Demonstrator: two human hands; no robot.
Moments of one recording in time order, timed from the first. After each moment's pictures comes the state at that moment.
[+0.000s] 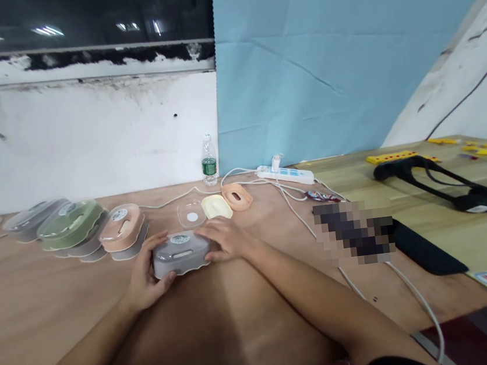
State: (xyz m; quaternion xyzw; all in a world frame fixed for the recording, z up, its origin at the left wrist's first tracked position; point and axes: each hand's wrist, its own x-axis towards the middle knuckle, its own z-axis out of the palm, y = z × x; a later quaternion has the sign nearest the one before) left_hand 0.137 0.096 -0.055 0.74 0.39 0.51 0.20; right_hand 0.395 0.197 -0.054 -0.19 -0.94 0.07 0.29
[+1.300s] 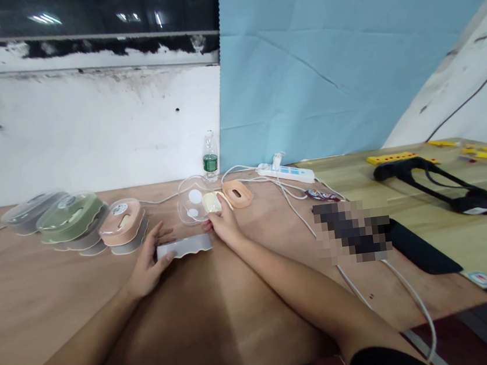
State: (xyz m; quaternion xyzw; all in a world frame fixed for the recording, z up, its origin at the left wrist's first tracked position) left_hand 0.133 0.110 -0.071 0.67 0.41 0.50 0.36; right_hand 0.349 0.202 -0.057 -0.47 -0.51 0.52 0.50
